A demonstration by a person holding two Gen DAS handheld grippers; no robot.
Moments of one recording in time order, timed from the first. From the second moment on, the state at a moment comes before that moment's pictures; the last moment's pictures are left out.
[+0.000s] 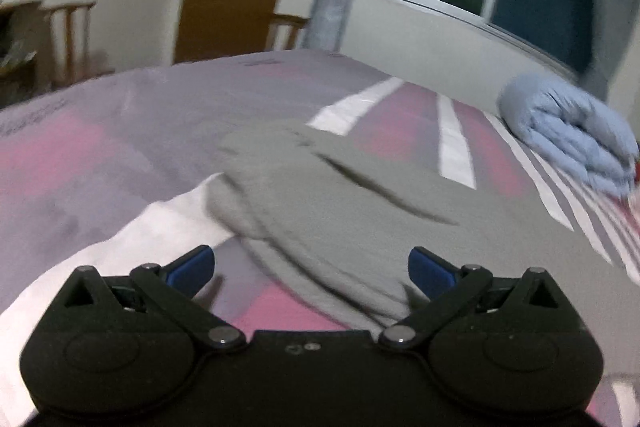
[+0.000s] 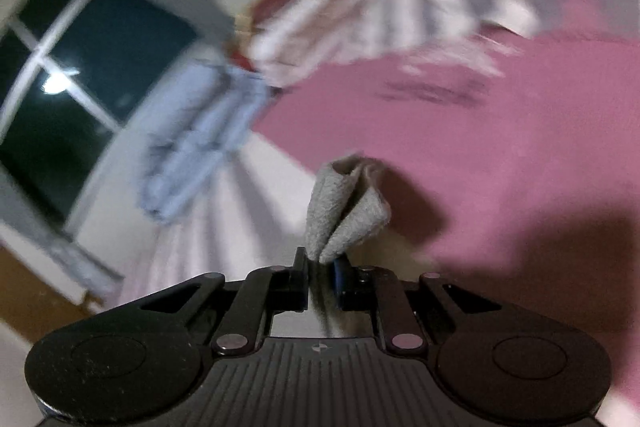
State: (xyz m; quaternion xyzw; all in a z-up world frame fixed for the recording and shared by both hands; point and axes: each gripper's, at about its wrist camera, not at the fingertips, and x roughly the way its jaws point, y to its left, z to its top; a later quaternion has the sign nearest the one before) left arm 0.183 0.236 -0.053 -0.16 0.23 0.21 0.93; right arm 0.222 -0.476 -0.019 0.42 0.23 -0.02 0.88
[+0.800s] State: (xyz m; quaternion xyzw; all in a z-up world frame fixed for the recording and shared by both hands) left arm 0.144 0.308 -0.060 -0.21 0.22 0.29 0.91; right arm 0.187 -0.103 -0.013 0.18 0.28 0.33 0.88
